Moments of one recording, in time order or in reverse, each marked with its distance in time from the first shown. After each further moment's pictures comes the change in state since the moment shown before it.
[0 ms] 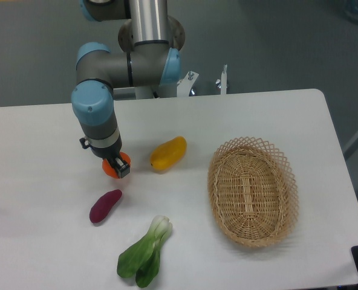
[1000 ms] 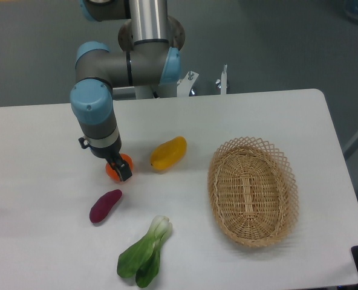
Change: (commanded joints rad) arm 0.002 0.011 0.028 0.002 0.000 0.005
